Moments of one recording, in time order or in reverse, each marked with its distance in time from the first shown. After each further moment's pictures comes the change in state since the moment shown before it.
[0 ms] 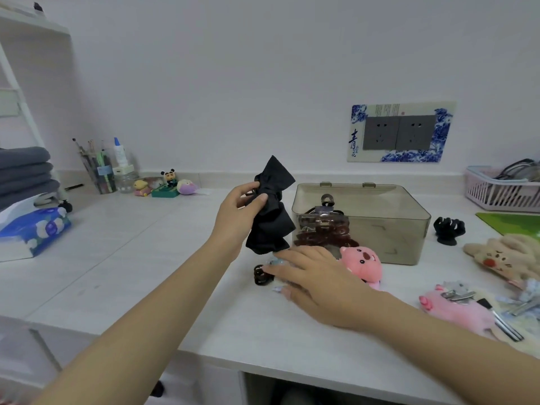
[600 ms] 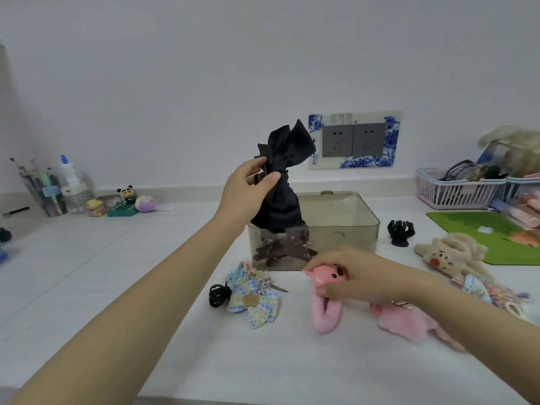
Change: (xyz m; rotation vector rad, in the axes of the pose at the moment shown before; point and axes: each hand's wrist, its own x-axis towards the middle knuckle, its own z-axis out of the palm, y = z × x) left_hand 0.024 0.047 0.083 0.128 -0.137 0.216; right_hand -0.055 0.064 -0.077 0.361 -0.237 0.398
